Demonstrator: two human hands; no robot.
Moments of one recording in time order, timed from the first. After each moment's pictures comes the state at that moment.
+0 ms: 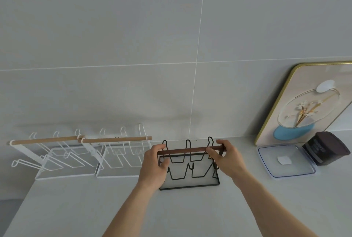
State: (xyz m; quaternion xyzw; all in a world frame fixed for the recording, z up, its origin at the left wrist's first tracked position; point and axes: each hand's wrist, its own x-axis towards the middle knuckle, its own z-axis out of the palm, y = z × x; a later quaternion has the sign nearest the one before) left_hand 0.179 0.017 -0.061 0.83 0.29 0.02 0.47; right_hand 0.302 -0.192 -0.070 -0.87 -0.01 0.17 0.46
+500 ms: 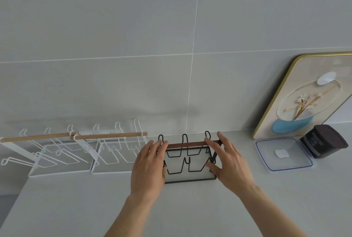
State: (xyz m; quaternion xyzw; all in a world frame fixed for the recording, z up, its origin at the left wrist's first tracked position) left_hand 0.165 0.008 -0.069 0.98 0.15 0.05 0.10; right_hand 0.281 -0.216 -0.081 -0.95 -0.26 0.03 0.19
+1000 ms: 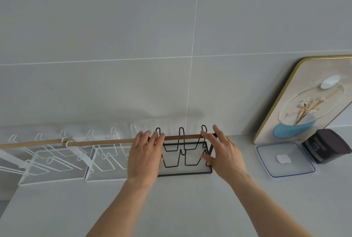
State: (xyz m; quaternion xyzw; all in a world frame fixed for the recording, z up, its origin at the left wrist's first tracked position) left_hand 0.215 0.035 -0.058 0.99 0.12 0.06 -0.04; right_hand 0.316 -0.185 -0.067 -0.95 -0.24 0.01 0.19
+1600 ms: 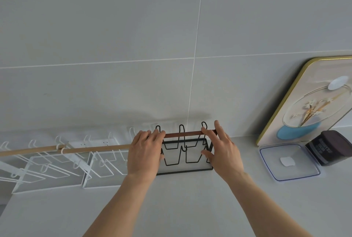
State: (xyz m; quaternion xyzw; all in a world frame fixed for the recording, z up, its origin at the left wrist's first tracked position) left_hand 0.236 0.048 -0.048 0.99 0.12 0.07 0.02; right_hand 0.333 -0.163 -0.072 -0.96 -0.22 0.01 0.19
